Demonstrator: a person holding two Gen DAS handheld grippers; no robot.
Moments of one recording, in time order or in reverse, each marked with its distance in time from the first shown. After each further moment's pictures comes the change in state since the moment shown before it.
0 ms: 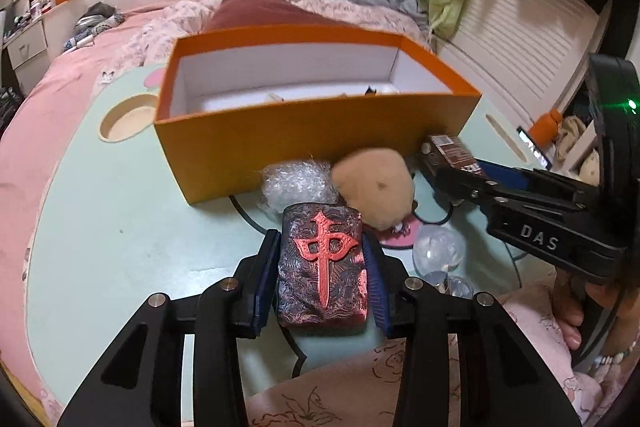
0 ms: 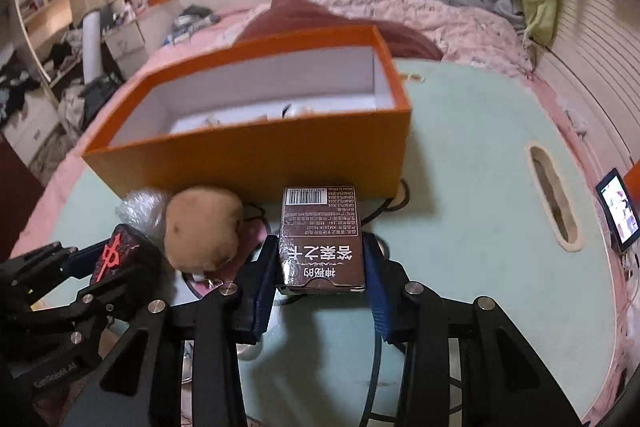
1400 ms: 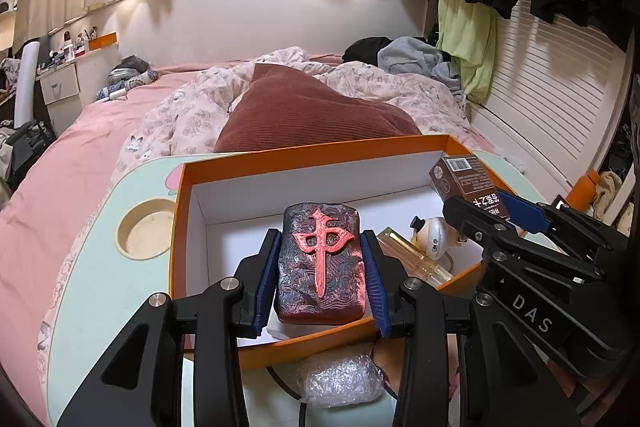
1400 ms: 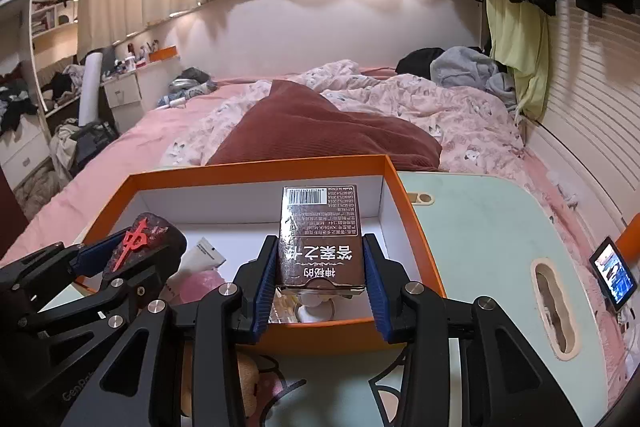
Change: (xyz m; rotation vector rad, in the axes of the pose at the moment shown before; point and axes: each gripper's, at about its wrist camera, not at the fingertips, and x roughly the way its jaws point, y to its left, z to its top) left arm 0.025 0.007 0.065 -0.010 -0.241 0.135; right arm 0.012 0.026 0.055 -0.046 -0.273 -0.070
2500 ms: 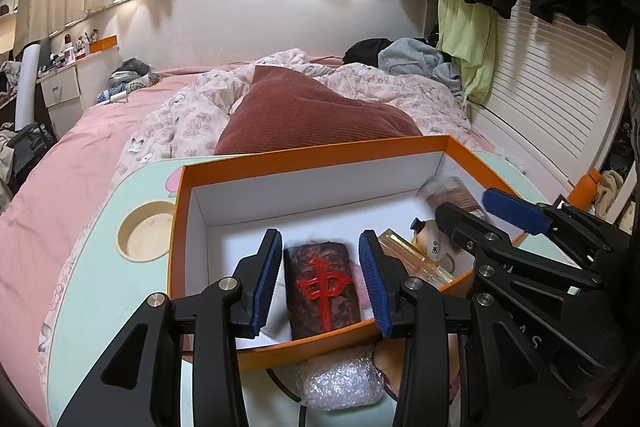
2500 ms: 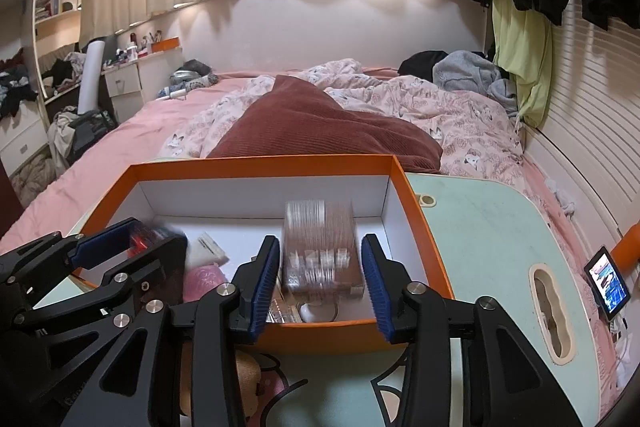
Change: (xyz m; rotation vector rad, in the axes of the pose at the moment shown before) left arm 0.000 -0.001 -0.001 0.001 -0.008 0.023; right arm 0.005 0.003 -0.001 -0.035 0.007 -0.013
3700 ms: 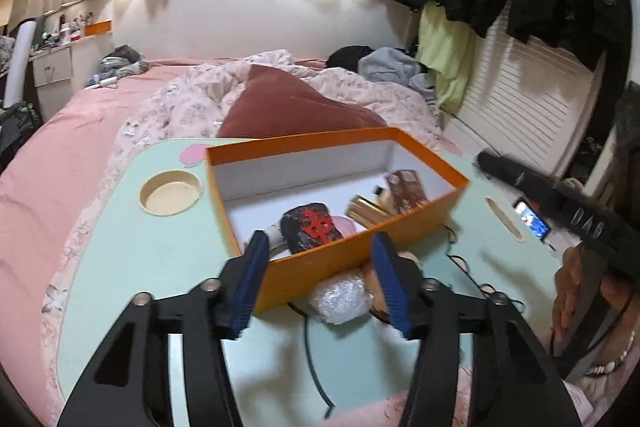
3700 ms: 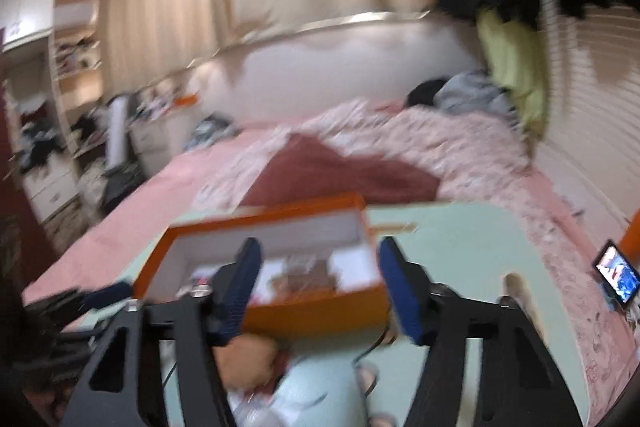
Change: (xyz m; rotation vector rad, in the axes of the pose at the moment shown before) left arm -0.071 0.021 -0.027 -0.050 -0.008 -0.149; right arm -0.077 -0.039 0.004 0.073 -0.101 0.166
